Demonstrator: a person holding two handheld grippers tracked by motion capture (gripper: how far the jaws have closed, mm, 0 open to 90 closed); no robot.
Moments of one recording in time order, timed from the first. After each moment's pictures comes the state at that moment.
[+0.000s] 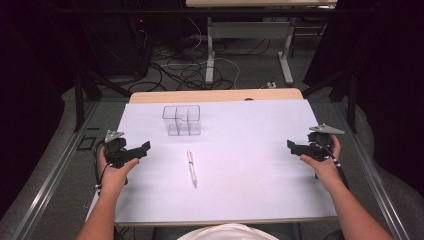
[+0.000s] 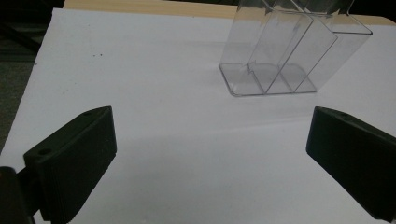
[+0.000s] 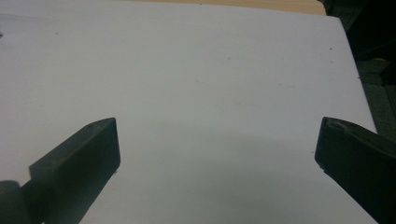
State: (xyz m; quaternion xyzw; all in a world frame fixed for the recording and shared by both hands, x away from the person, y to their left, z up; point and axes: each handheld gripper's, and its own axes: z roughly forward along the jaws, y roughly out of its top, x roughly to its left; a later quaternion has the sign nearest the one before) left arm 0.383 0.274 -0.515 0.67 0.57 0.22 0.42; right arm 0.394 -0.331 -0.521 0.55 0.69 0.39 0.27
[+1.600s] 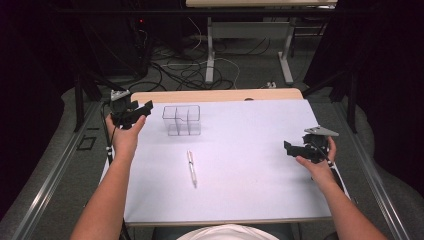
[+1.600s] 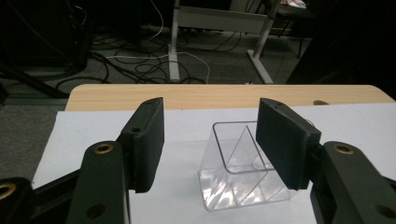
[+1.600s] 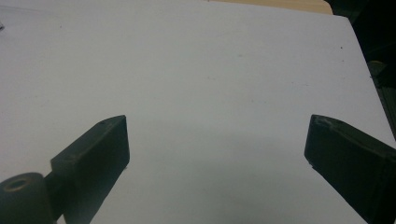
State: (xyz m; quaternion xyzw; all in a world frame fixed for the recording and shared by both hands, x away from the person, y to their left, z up) left arm 0.445 0.234 -0.421 0.64 0.57 0.27 0.45; right arm 0.390 -0.318 -0.524 0.55 0.69 0.38 0.28
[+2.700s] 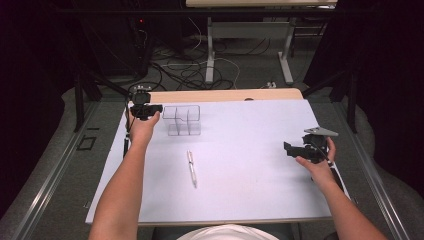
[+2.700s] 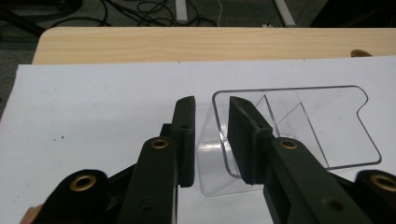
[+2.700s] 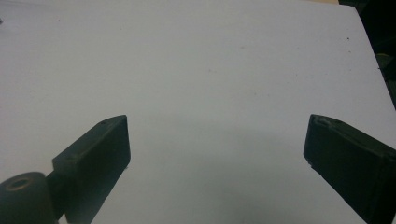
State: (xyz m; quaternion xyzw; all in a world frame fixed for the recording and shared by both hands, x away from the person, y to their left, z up) left arm 0.501 0.202 -0.450 0.69 0.61 0.21 0.34; right arm 0.392 -0.319 -0.527 0.56 0.69 0.38 0.27
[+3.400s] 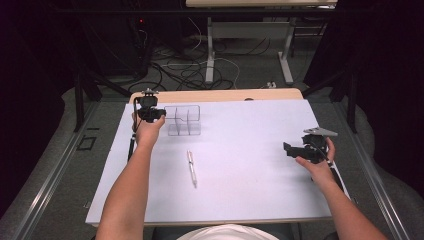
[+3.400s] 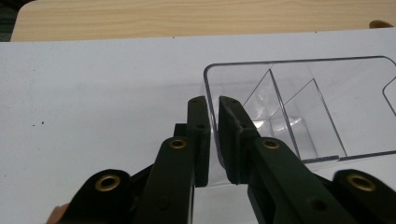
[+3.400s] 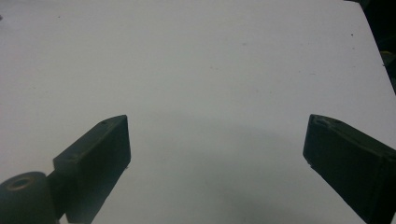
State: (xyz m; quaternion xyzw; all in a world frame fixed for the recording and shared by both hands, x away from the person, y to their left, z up) left arm 0.510 0.189 -0.467 0.70 0.61 0.19 0.31; right arm 0.393 -0.319 -0.529 0.56 0.69 0.37 0.27
